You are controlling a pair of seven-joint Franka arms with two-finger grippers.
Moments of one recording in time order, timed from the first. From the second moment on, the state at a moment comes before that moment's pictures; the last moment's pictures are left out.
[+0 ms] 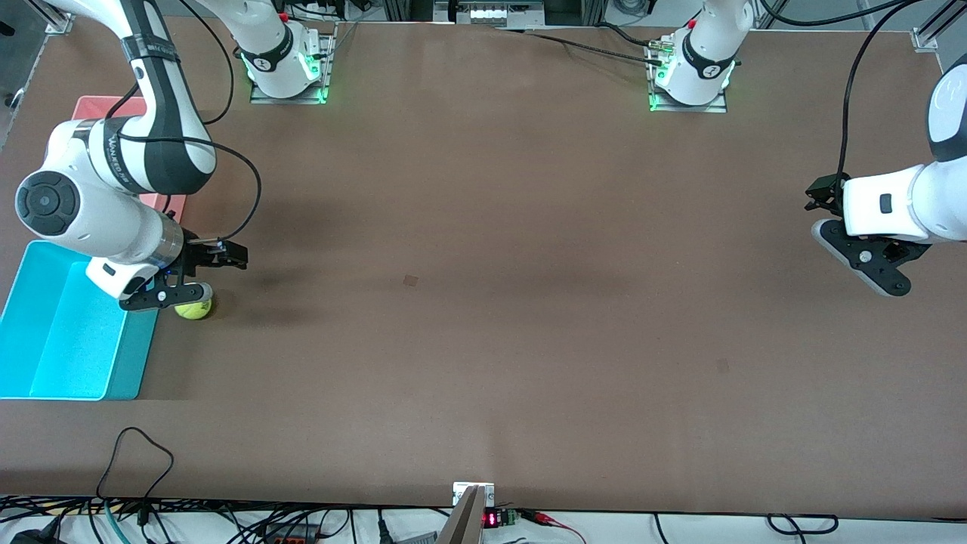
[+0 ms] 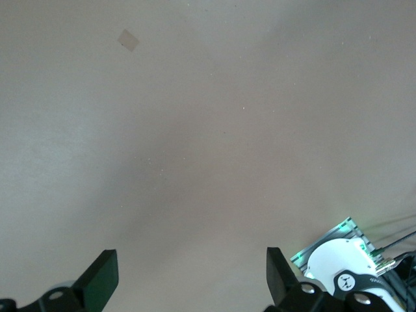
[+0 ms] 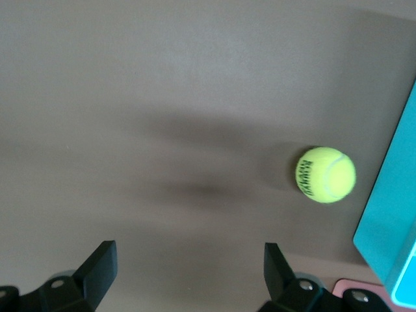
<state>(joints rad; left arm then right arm) 0.24 0.32 -0.34 -1.35 0.18 1.35 0.63 0.13 0.29 -0.06 -1.83 0.00 2.00 -0.15</state>
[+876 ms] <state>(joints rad) 0.01 0.10 -0.05 -1.55 0.05 1.59 -0.02 0.06 0.29 -0.07 -1.86 -0.22 2.05 -0.97</state>
